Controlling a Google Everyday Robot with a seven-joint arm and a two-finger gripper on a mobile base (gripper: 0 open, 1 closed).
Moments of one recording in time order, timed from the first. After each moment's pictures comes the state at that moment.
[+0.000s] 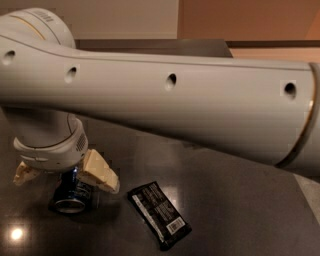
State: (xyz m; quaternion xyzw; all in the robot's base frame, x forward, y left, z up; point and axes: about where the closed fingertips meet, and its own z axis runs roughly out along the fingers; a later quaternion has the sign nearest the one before) arm 0.353 0.171 0.850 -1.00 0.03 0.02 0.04
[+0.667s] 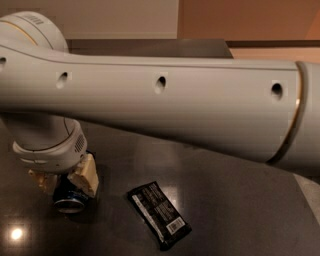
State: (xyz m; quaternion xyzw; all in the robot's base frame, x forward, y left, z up) arm 0.356 0.168 0.844 -1.00 0.02 0.02 0.02
